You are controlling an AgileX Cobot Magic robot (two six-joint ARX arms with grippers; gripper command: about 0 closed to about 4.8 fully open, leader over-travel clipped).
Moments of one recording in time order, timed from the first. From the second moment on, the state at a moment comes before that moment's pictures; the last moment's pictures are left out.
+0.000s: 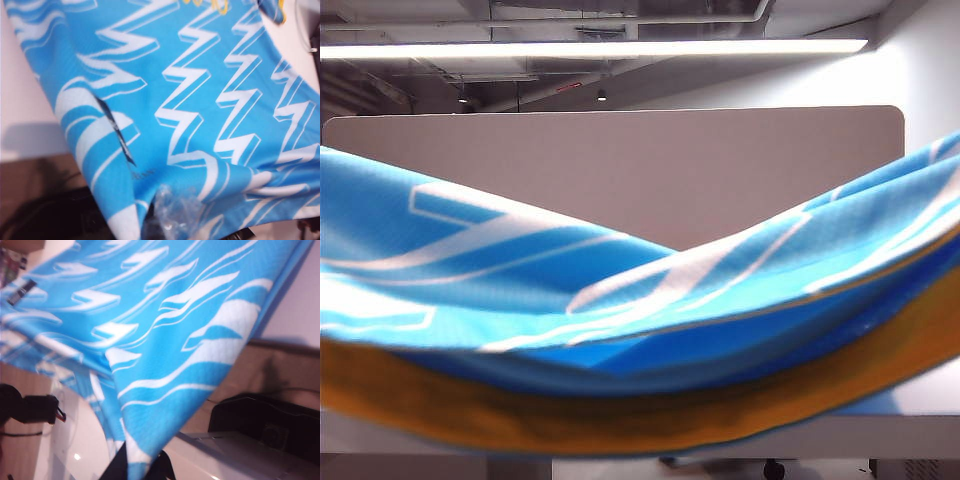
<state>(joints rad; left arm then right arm) 0.13 0.63 0.70 -1.05 0.70 -0.08 0.10 0.47 0.60 -1.01 -0.69 0.35</state>
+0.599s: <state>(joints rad) 0.13 1.09 0.73 -0.24 0.76 -0.46 0.09 1.10 0.72 -0.22 -0.68 0.52</state>
